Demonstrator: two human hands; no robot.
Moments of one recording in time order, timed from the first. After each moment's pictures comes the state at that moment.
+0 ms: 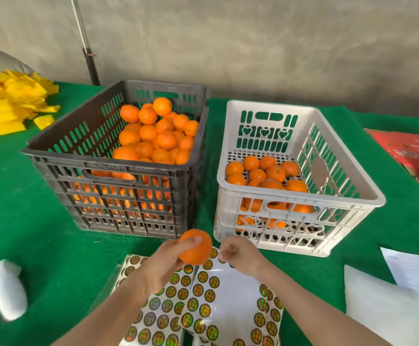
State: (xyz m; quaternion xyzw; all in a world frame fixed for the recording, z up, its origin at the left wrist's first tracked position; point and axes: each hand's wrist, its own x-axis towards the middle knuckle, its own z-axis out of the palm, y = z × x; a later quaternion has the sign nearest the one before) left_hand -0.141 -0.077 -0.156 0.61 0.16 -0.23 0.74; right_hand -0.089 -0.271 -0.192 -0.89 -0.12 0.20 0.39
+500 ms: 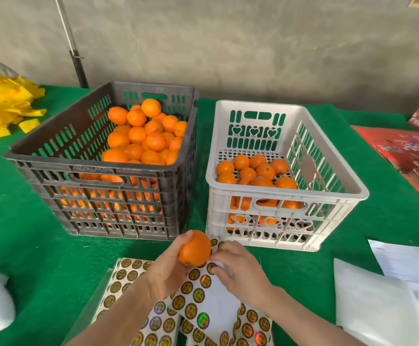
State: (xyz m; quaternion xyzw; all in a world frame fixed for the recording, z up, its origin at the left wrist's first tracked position) left_hand -0.136 -0.097 -0.178 0.50 0.20 -0.30 0.79; right_hand -0.142 -0.285 -0.181 -0.89 -0.30 -0.07 0.33
